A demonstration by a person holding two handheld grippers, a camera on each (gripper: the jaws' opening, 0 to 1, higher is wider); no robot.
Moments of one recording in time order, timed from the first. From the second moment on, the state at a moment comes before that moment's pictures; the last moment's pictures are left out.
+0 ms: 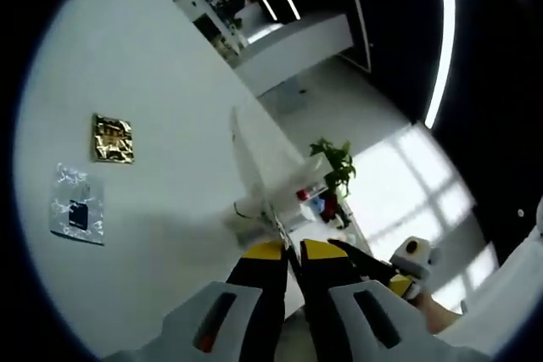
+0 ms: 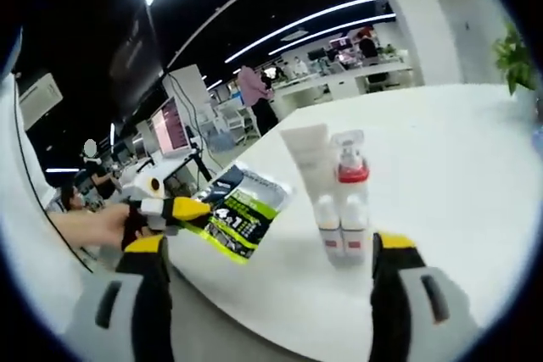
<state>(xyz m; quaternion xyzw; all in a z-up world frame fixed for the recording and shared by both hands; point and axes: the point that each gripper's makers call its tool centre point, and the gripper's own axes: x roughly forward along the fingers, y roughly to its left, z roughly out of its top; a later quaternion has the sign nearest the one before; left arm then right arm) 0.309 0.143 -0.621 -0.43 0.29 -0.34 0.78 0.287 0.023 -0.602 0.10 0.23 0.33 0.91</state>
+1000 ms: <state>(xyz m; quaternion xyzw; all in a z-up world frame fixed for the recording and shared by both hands) 0.326 0.148 -0.727 -0.28 0.41 -0.25 0.83 0.292 0.002 -0.621 0.11 0.26 0.28 0.92</state>
